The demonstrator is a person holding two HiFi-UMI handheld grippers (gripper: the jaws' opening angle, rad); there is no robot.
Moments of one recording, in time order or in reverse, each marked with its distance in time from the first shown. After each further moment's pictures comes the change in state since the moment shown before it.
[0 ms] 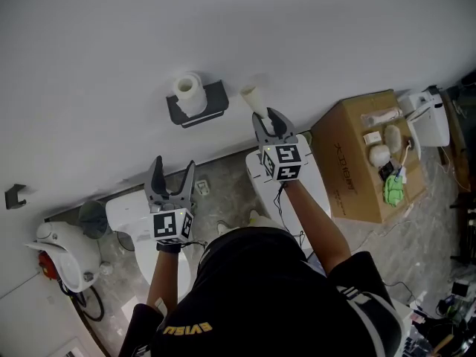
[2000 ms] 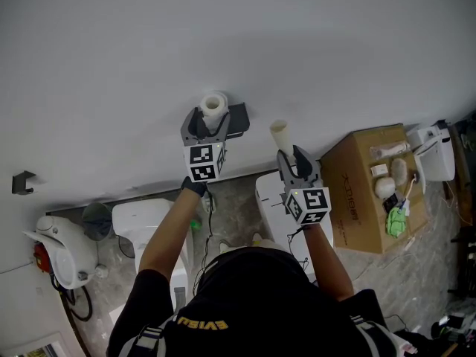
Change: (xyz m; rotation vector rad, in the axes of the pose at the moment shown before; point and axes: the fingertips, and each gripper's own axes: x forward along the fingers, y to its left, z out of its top) left arm 0.176 0.011 0.022 0.021 -0.007 0.029; right arm -0.068 0.014 0.037 -0.005 -0.045 0.044
